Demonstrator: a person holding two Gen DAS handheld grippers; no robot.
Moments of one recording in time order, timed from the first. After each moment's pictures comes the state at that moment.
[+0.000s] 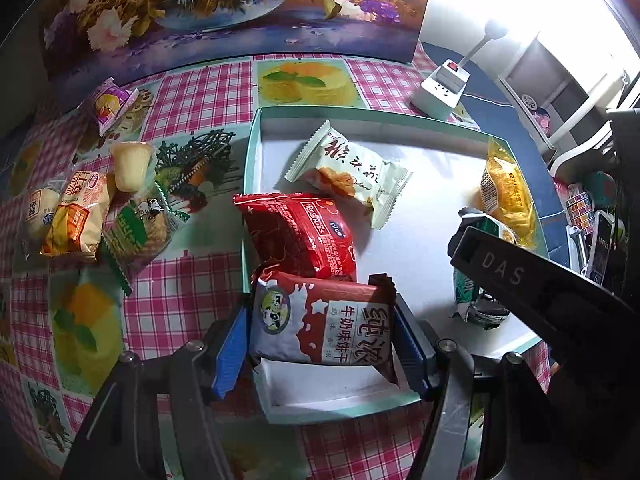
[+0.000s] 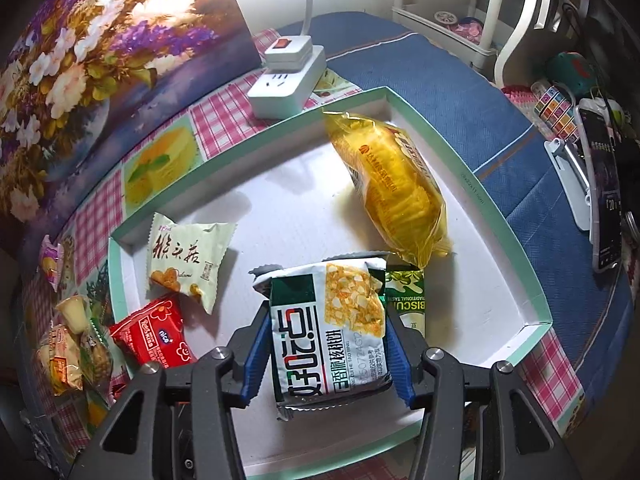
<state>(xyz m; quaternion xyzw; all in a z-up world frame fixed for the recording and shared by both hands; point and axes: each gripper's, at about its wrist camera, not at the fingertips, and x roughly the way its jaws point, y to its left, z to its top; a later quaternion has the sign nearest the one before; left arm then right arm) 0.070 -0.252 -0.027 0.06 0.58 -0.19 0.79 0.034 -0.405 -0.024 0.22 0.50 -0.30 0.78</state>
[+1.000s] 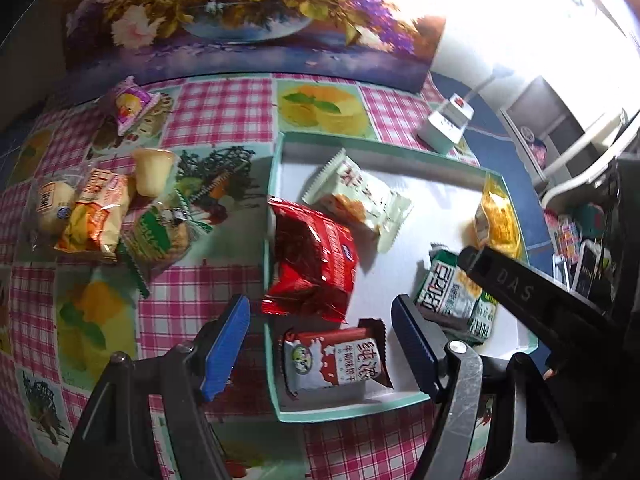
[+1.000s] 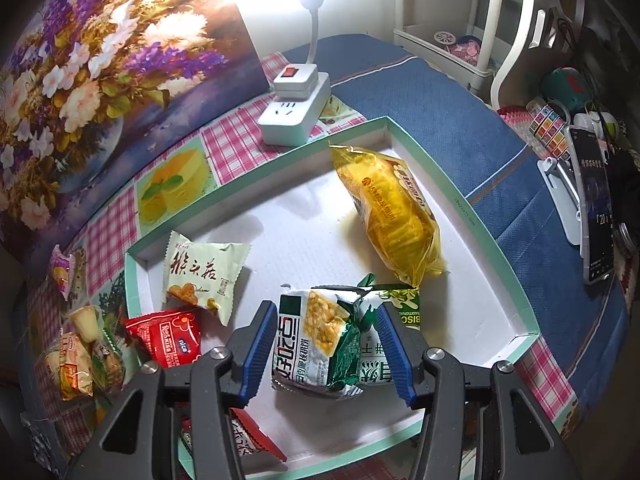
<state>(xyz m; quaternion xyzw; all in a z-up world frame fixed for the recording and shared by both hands) 0.077 -0.227 -0.007 0.01 0.57 -0.18 0.80 0.033 -0.402 -0.003 0.21 0.48 -0.30 0.80</state>
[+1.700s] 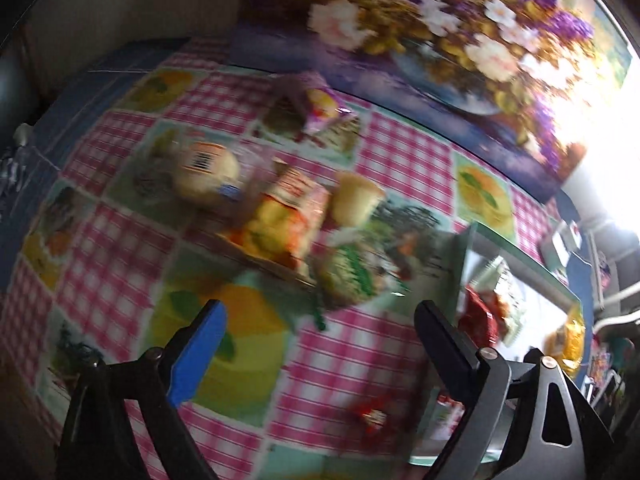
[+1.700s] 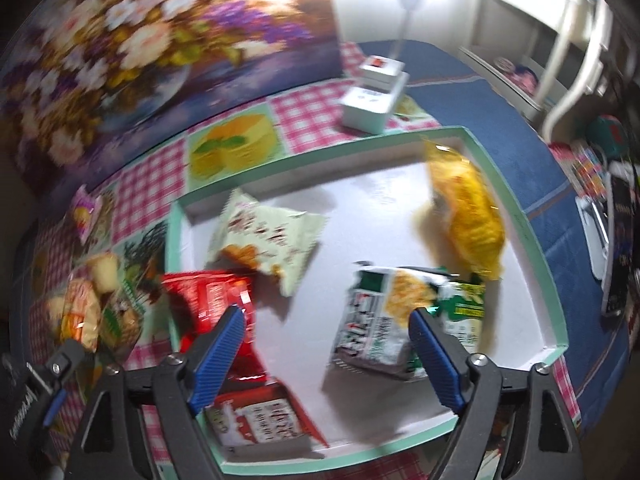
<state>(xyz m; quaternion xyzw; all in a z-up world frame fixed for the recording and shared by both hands) 0.117 -0.104 -0.007 -0.09 0.54 0.01 0.84 0.055 -0.346 -0.012 0.13 0.50 -0.23 0.82</state>
